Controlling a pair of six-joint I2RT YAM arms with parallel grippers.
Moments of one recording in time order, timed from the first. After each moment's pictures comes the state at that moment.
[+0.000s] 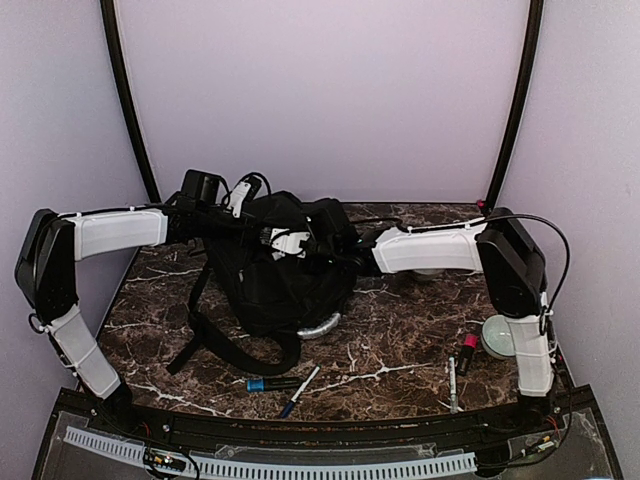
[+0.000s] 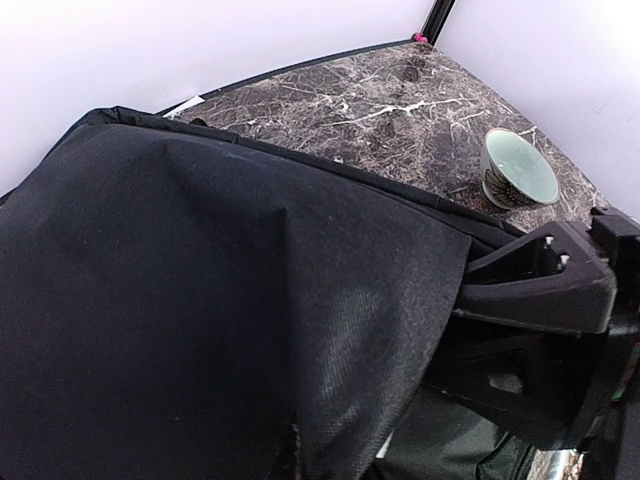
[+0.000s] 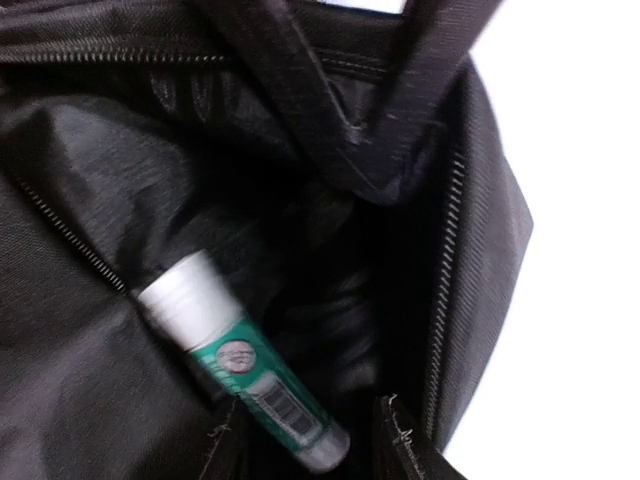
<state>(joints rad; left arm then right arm) -0.43 1.69 1.19 -0.12 0.36 -0.02 0.94 2.16 1.62 0.04 0.27 -0.84</state>
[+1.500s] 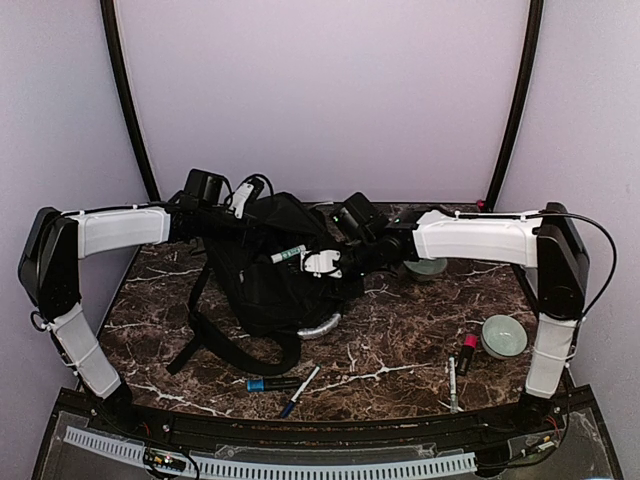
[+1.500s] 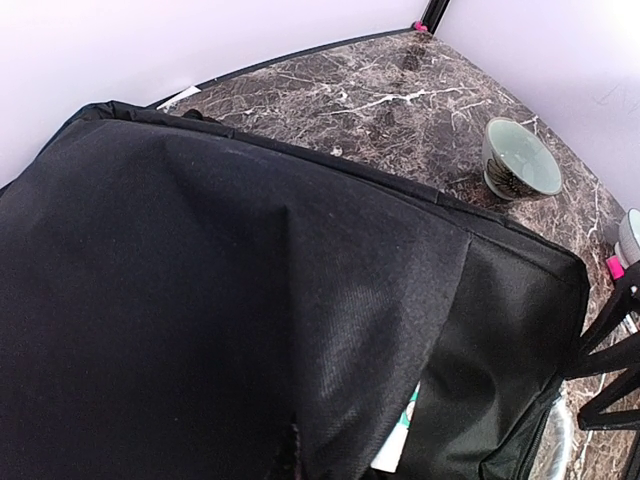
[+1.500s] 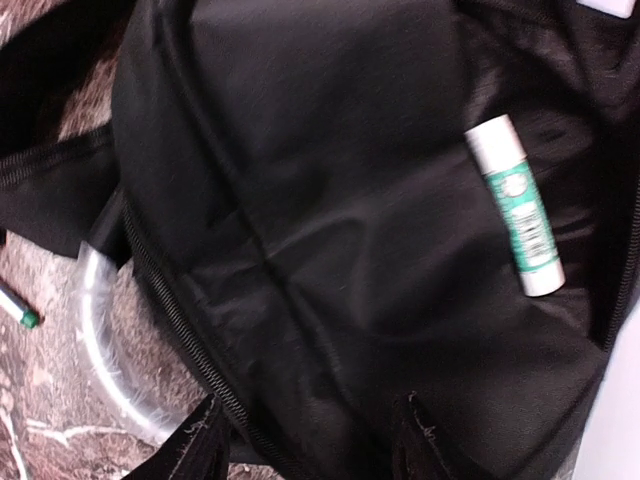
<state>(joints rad) -0.44 1.71 1.22 -0.15 0.36 -0.01 0.90 1.89 1.49 -0.51 -0.15 -0.77</state>
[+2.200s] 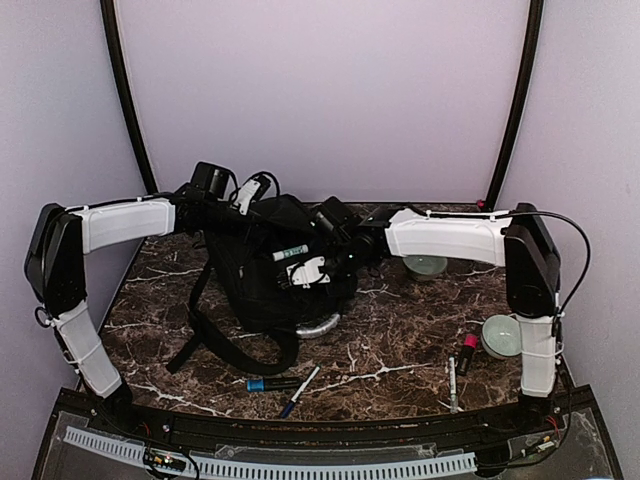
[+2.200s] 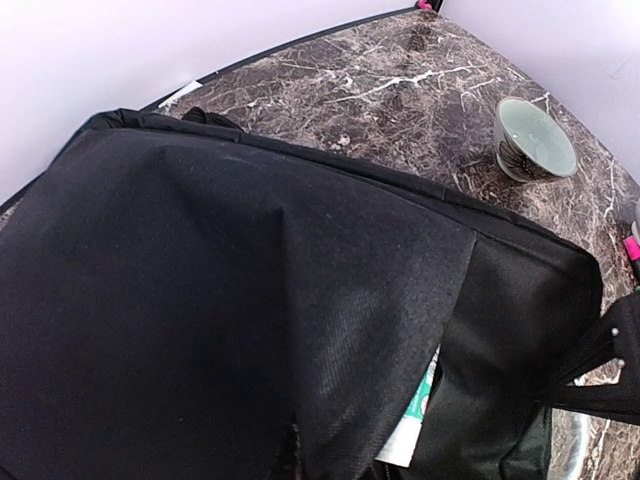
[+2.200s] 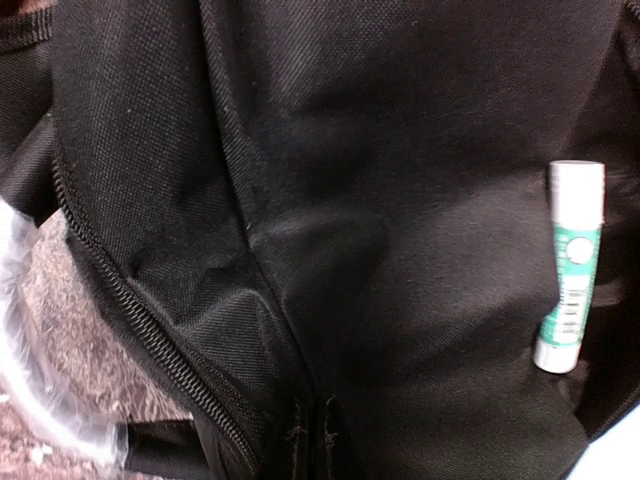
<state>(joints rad) -0.44 1.75 1.31 -0.25 0.32 0.07 0.93 2.06 1.67 -0.64 0.00 -1.00</state>
